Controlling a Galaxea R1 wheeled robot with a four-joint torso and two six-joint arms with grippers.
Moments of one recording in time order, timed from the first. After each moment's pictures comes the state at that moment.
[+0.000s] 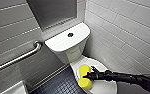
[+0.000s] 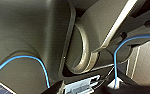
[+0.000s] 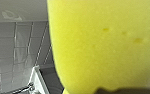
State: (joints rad) left arm 1.43 2.79 -2.12 0.33 0.10 -0.38; right arm -0.40 2.67 -1.65 -0.29 -0.29 0.90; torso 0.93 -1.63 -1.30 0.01
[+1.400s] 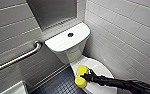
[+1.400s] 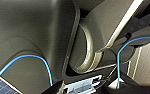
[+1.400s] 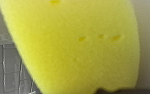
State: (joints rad) left arm 1.43 2.78 -2.12 0.33 0.10 -0.38; right arm -0.52 2.85 -2.01 -0.30 -0.04 0.90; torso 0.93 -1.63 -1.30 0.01
